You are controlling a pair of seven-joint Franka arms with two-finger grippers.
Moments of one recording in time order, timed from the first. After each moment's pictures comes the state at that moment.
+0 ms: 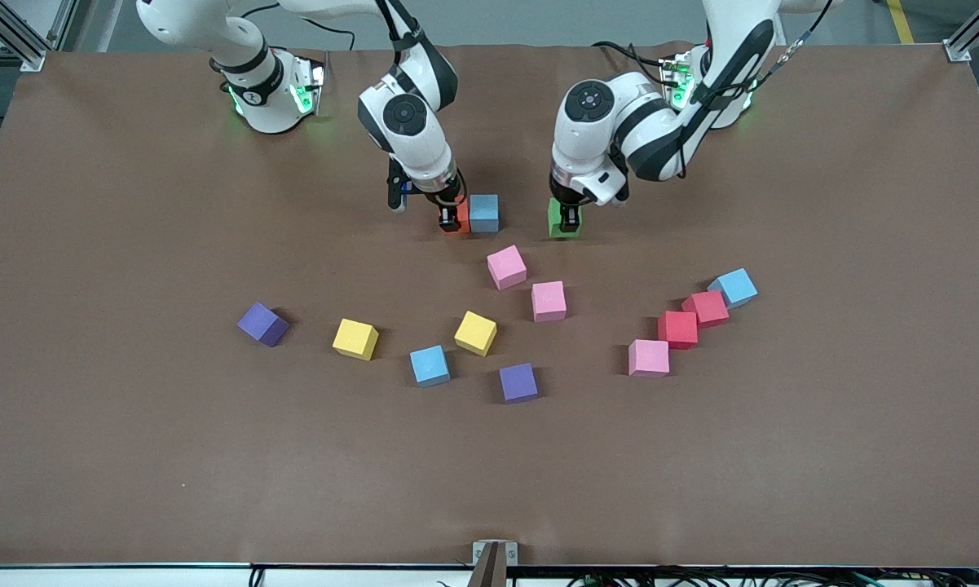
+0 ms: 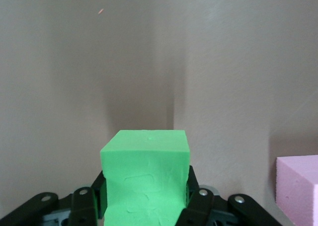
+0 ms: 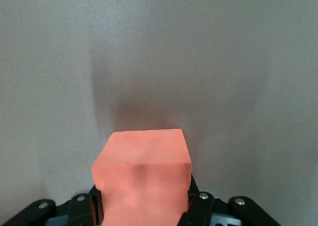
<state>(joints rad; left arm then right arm) -0.09 0.30 -0.75 -2.34 0.32 2.52 -2.72 1.03 0.35 -0.08 -2.31 0.35 2.73 2.18</state>
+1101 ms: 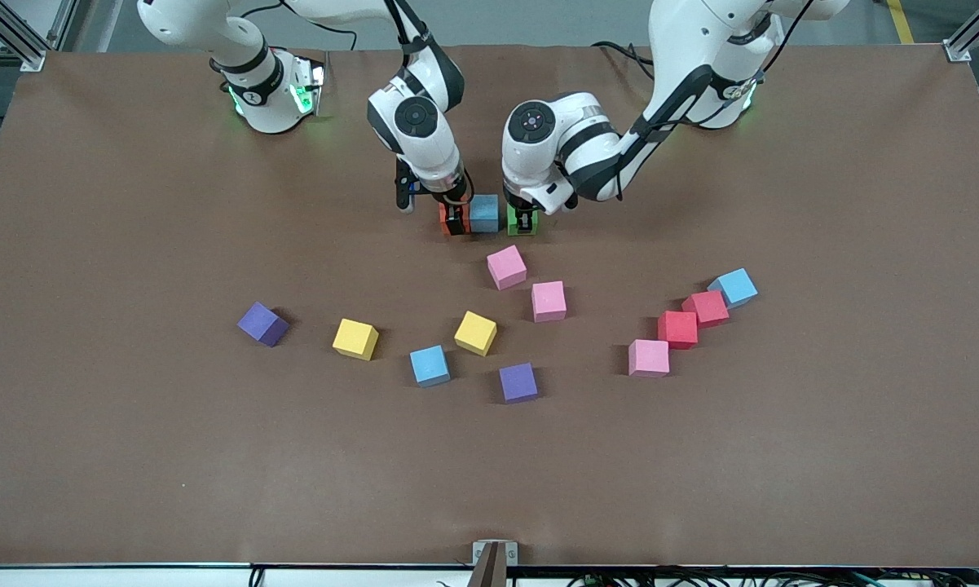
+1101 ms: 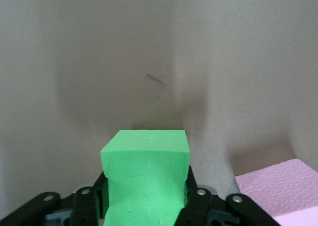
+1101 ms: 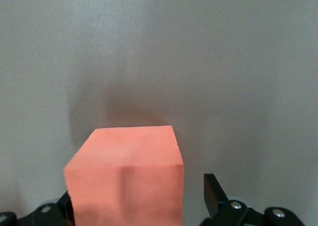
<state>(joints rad) -0.34 0.51 -0.61 -2.12 0.32 2.47 -2.75 1.05 0.40 -0.08 -2.28 0.35 2.74 2.18</state>
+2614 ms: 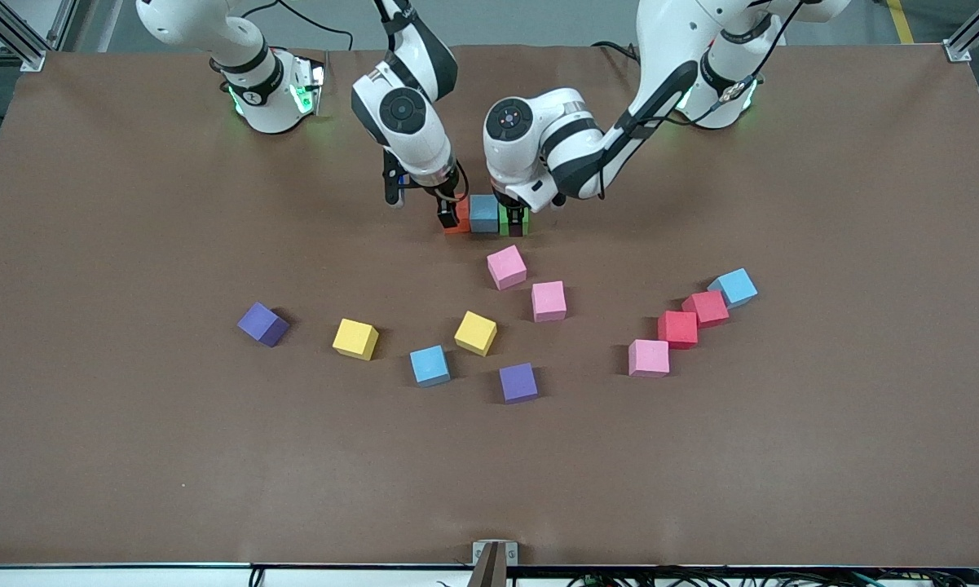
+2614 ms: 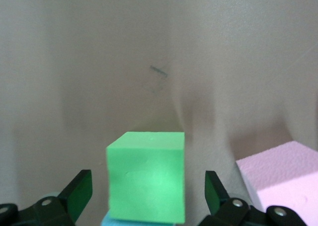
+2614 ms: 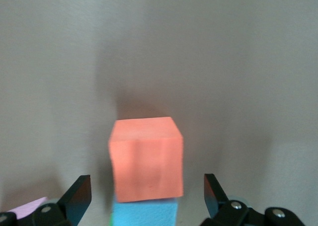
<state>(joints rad) -0.39 0.51 -0.61 -2.02 0.32 2.32 -2.75 1.00 0.26 -0.10 -2.26 0.35 2.52 2.10</state>
